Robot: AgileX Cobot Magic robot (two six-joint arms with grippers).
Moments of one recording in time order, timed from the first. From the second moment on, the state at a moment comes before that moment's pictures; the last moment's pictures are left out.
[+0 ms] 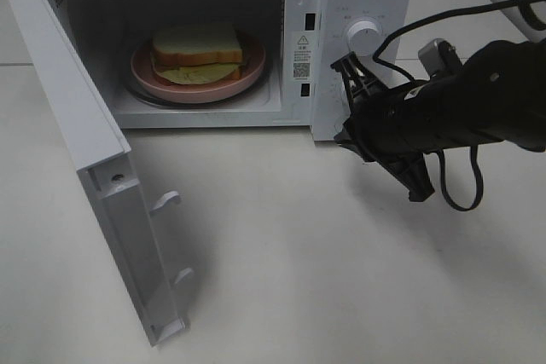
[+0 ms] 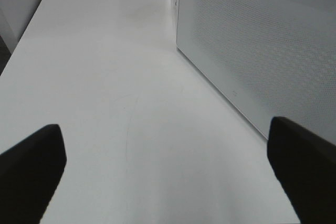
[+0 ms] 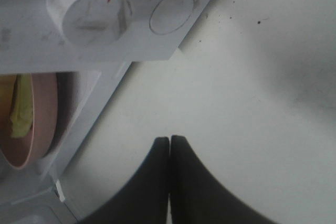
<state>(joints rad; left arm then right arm) 0.05 0.00 -0.50 -0.10 1.03 0.06 0.50 1.70 -0.76 0.59 -0.16 0.74</state>
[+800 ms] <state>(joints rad) 0.05 0.00 -0.50 -0.10 1.03 0.06 0.50 1.53 -0.85 0.29 0.47 0.26</state>
